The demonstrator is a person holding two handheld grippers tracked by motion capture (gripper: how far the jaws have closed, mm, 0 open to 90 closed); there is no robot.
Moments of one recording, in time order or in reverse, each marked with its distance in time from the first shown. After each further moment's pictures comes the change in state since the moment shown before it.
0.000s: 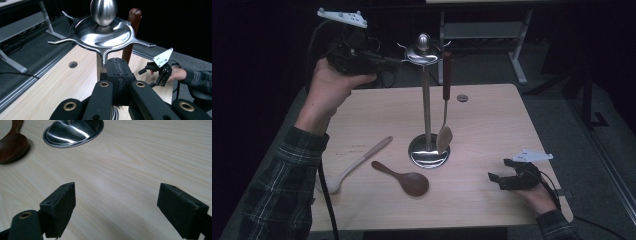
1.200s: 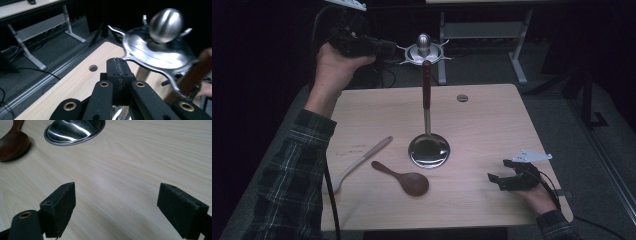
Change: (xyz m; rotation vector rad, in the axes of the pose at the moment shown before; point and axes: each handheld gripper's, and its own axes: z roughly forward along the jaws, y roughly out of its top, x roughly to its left) left arm 0.040 0.011 0.007 -0.022 0.119 -0.045; right arm -0.001 -0.001 0.002 0.009 0.013 -0.004
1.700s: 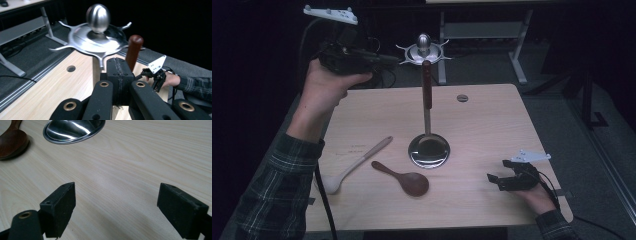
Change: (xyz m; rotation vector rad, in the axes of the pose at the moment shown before) left arm -0.048 -0.013 -0.024 -0.022 -0.133 0.024; right arm 0.001 0.000 0.002 0.011 -0.003 0.000
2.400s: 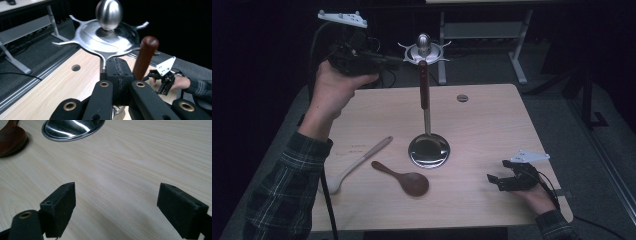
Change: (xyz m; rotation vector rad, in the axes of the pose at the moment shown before) left arm 0.010 -0.002 0.012 0.005 0.055 -0.013; right arm -0.001 -0.001 0.002 0.008 -0.003 -0.018
